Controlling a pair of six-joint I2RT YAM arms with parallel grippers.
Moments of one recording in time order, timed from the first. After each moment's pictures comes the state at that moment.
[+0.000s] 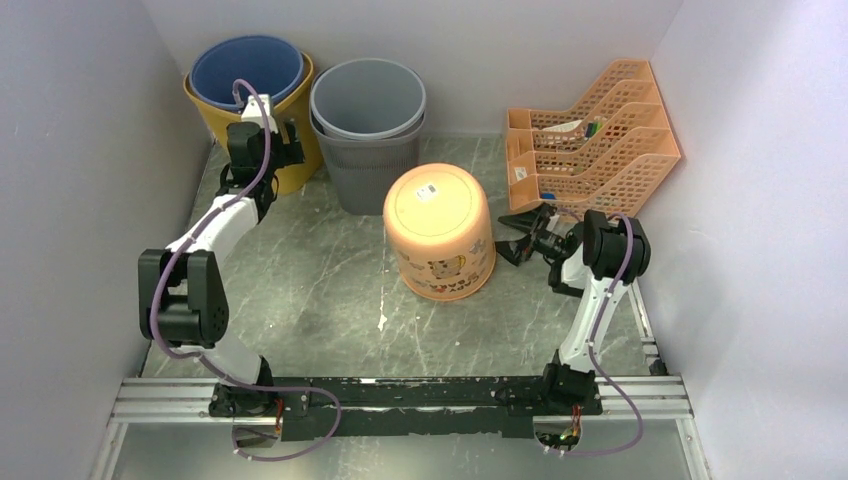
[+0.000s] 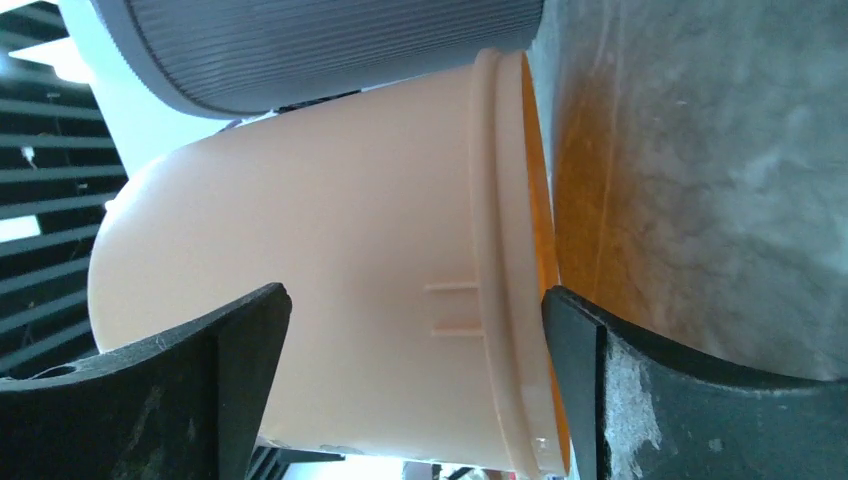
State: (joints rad) left arm -0.05 1.60 1.14 0.27 -0.11 -0.06; right arm -0.22 2.21 0.65 1.53 -1.24 1.70
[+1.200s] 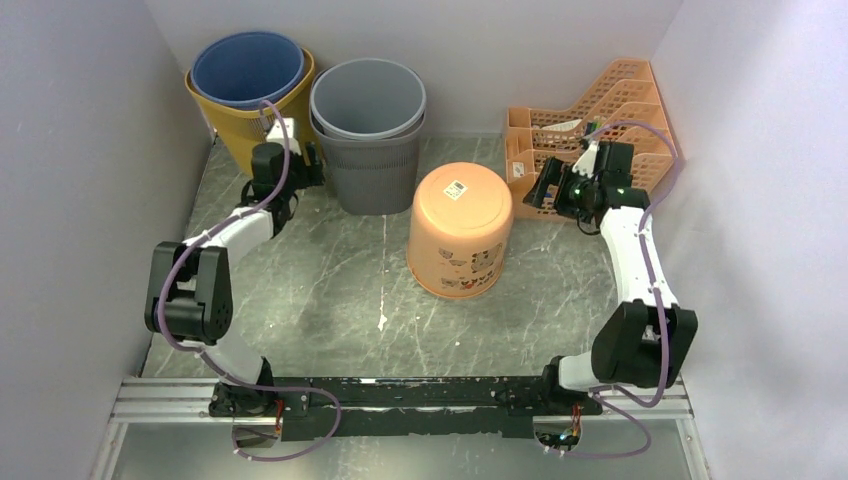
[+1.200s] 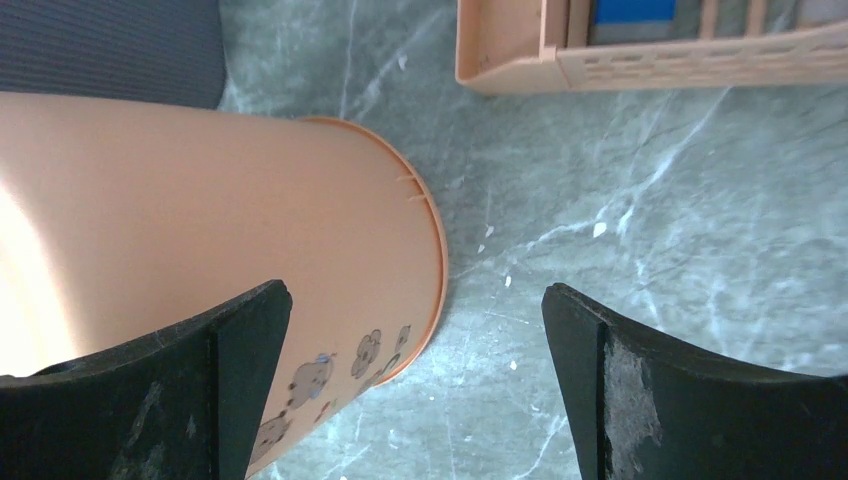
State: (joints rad) left arm -0.11 1.66 1.04 0.36 -0.06 -0.13; right arm -0.14 1.43 1.21 -0.61 -0.38 0.20
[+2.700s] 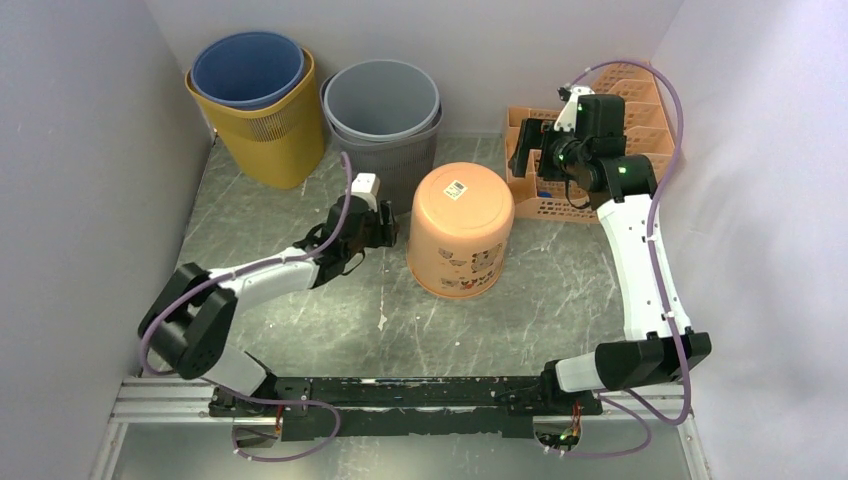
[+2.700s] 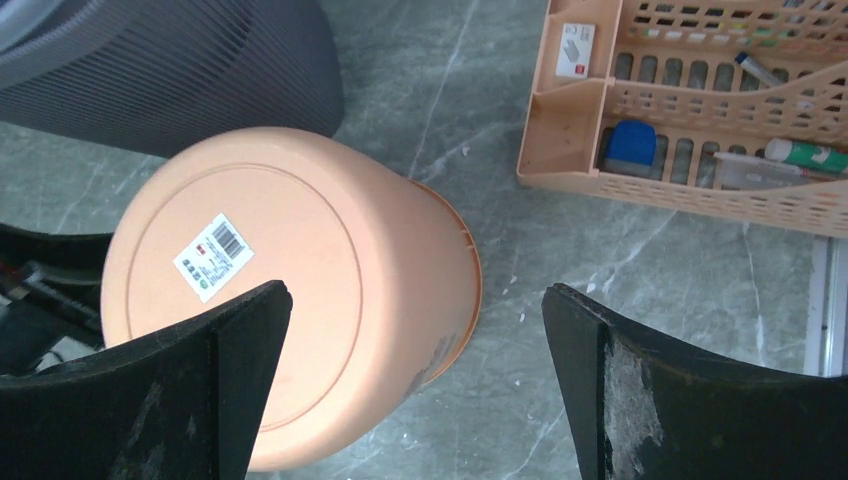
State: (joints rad) left arm -0.65 1.46 0.79 0.24 -0.20 -0.40; right arm 0.14 1.39 1.68 -0.90 -0.10 0.15
